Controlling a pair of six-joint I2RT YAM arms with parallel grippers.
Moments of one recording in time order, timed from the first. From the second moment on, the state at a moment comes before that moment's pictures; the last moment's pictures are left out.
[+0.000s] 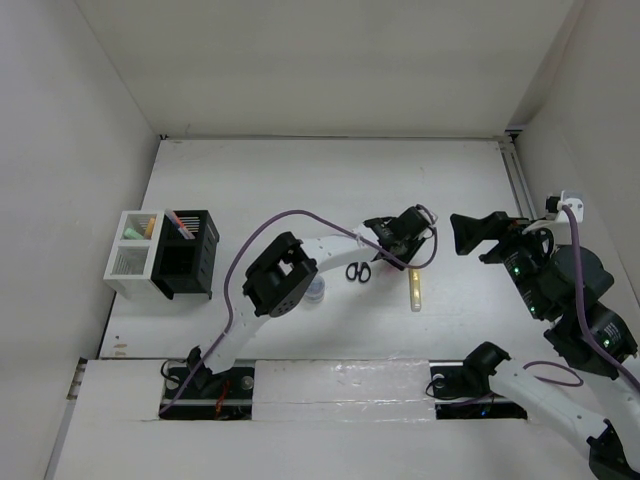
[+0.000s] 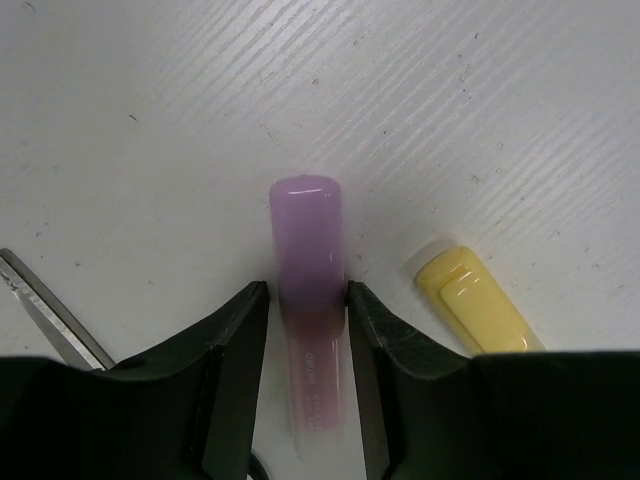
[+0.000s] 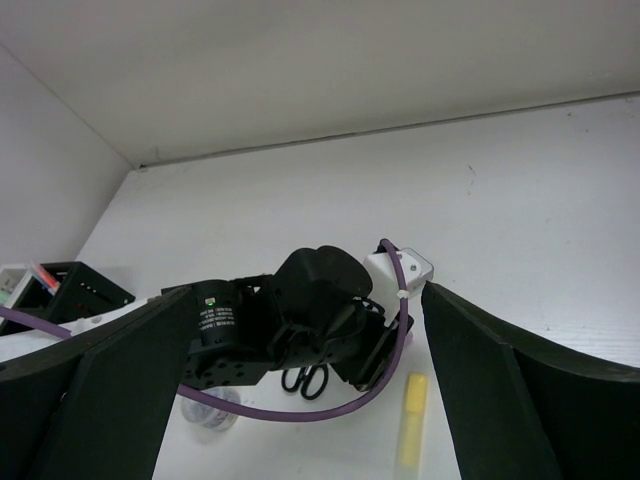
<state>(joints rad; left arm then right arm) -1.02 2.32 1.86 -0.50 -0.13 -0.23 0.64 0.55 1.10 -0.57 0.43 0.36</state>
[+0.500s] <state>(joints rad) -0.97 2.31 1.86 -0.50 -0.10 -0.24 0.64 0.55 1.09 -0.56 0.40 0.36</state>
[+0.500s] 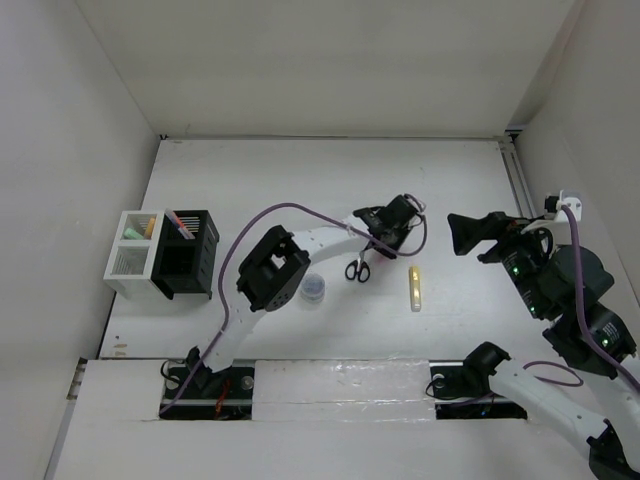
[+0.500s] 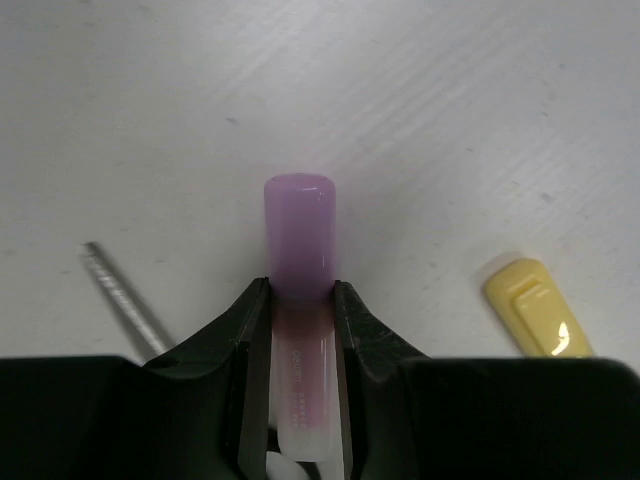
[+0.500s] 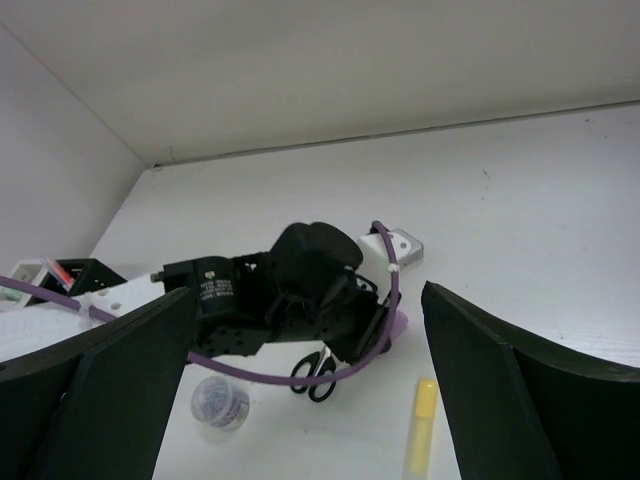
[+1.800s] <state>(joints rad) 0.13 1.51 1.25 -0.24 -1.19 -0.54 0.64 0.75 0.90 -0.25 0.05 0.36</state>
